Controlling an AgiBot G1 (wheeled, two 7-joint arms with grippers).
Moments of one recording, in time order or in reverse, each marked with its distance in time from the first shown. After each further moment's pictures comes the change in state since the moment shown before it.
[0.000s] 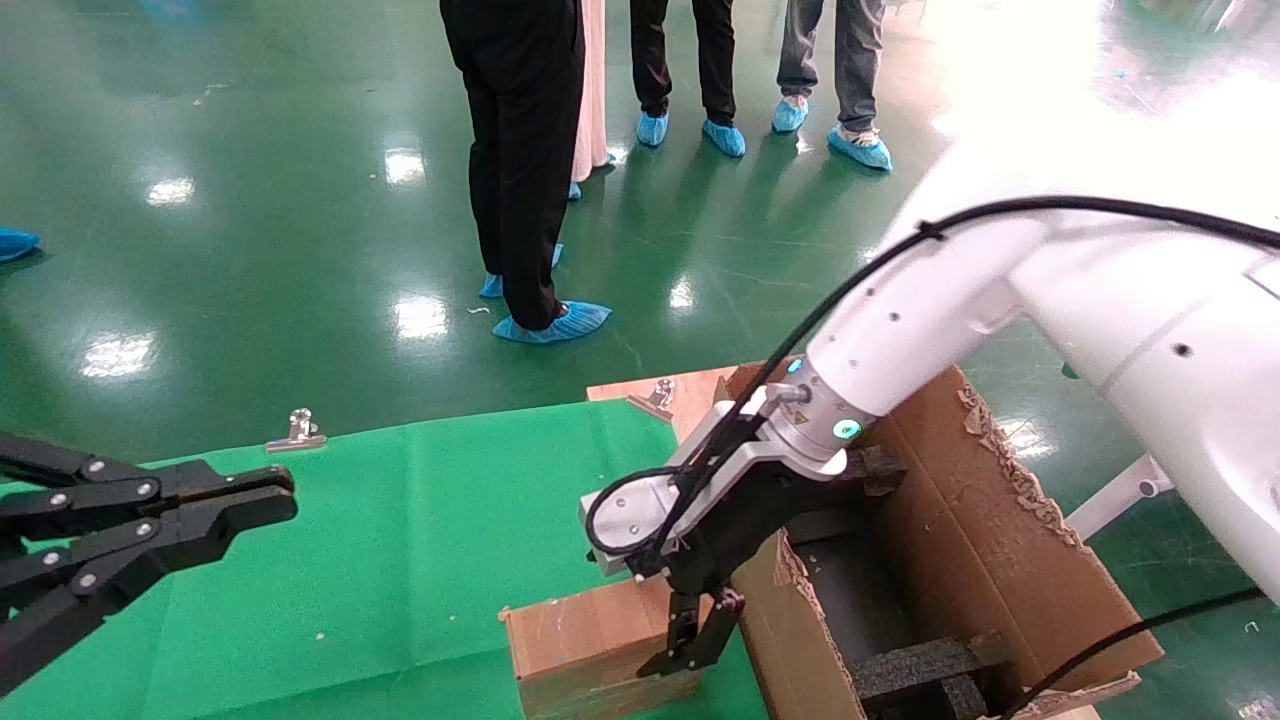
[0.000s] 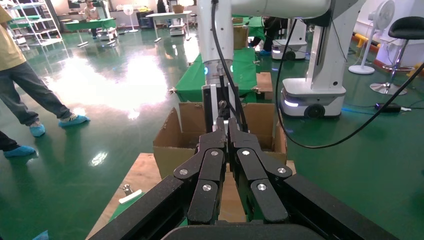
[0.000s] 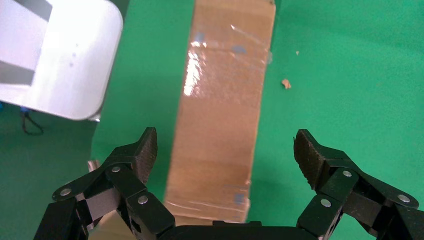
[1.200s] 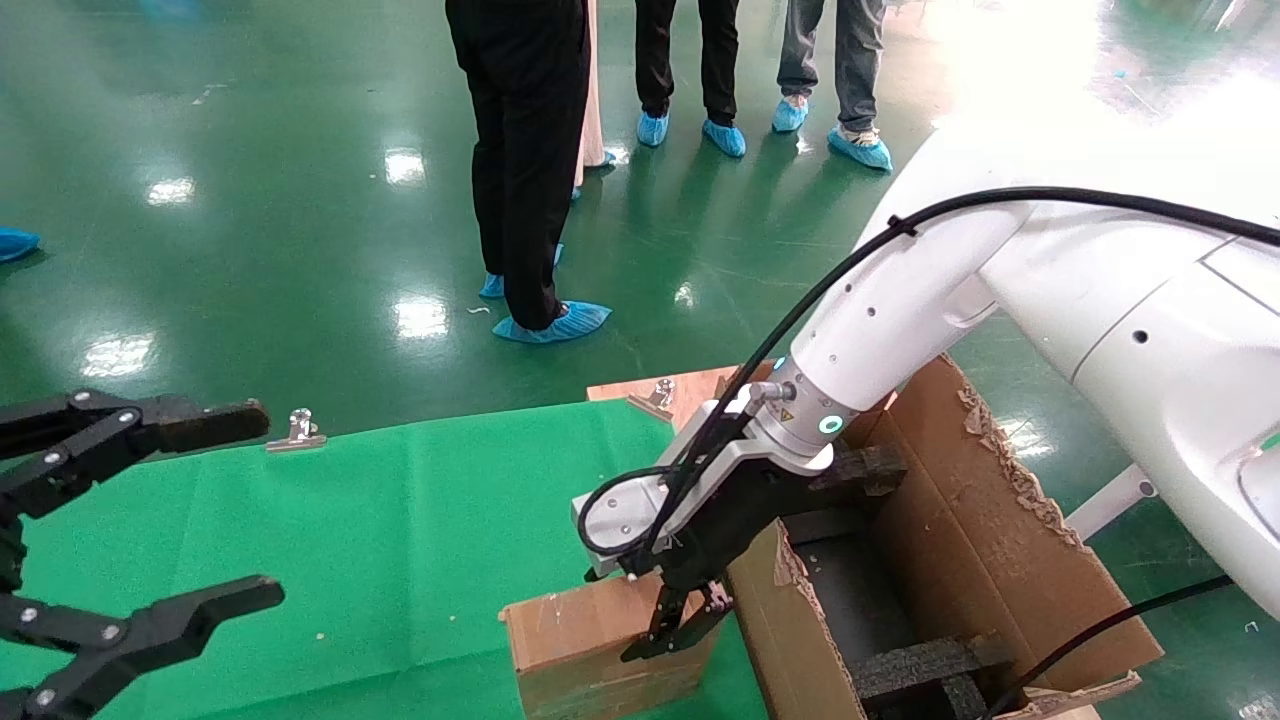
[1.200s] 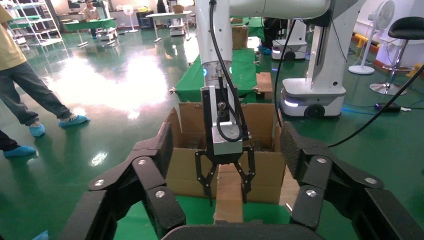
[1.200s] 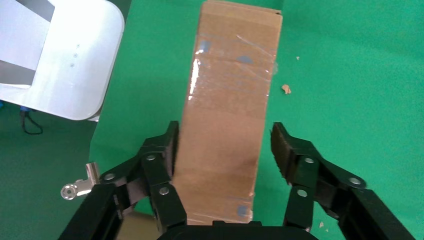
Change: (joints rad) left arm 0.000 0.000 0.000 0.000 -0.001 0.000 0.000; right arm 0.030 -0.049 -0.055 -0.071 -0.008 0.004 -0.055
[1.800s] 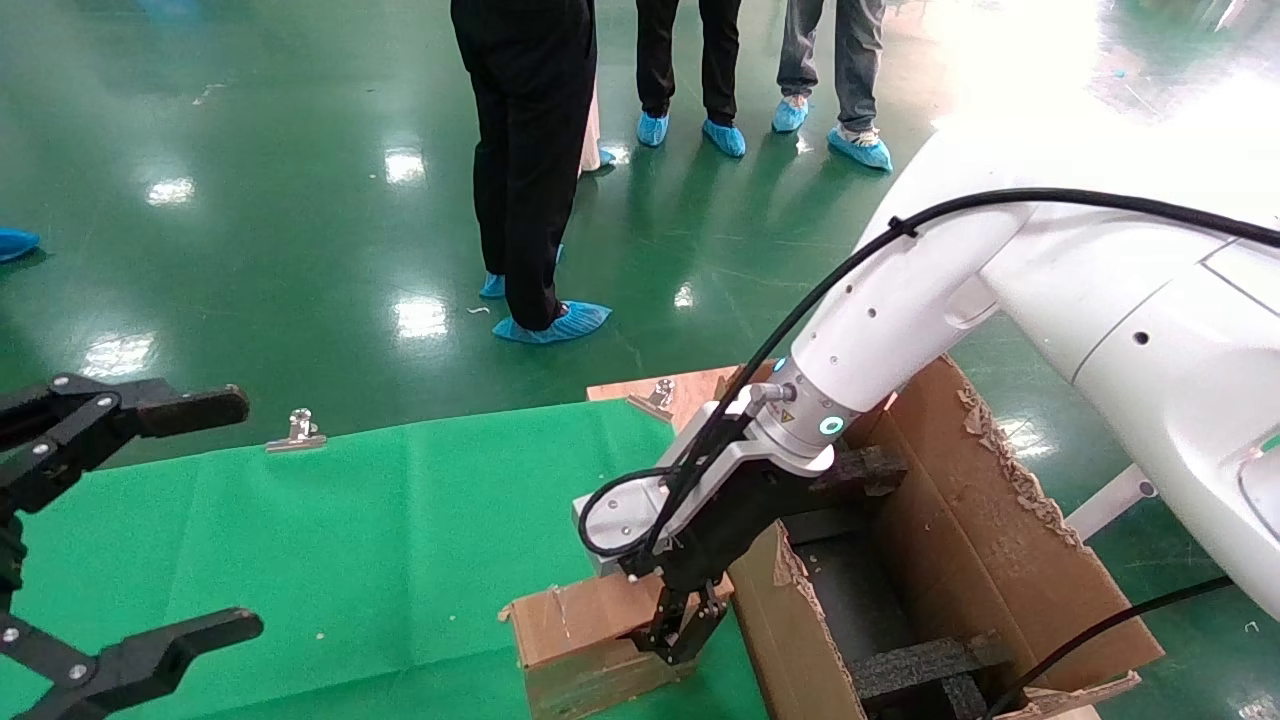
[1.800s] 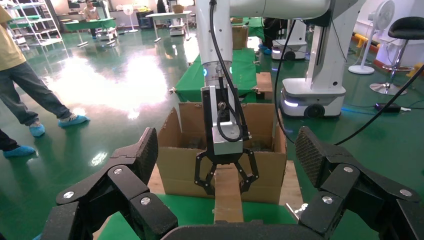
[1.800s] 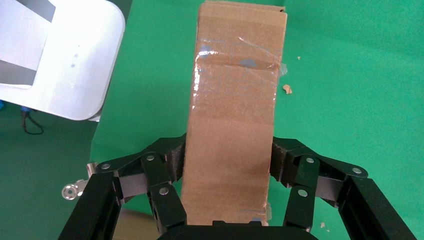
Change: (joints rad) left arm 0.000 0.000 0.000 0.000 0.000 0.000 0.000; right arm 0.015 0.009 0.005 0.001 0.017 0.003 -0.004
